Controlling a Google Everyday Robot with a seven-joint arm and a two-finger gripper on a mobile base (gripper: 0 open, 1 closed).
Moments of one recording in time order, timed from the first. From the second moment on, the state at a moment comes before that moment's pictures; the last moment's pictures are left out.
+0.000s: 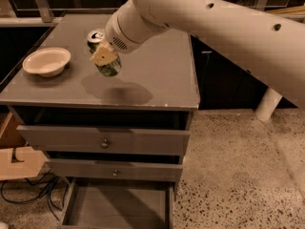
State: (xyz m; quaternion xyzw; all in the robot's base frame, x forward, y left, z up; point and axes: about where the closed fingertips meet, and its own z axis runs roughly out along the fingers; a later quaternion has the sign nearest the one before) arm 0.632 0.111 0.948 -0.55 0.71 0.11 0.42
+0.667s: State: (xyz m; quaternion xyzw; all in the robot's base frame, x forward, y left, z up) arm 0.545 0.102 0.940 -0.56 0.72 0.14 0.40
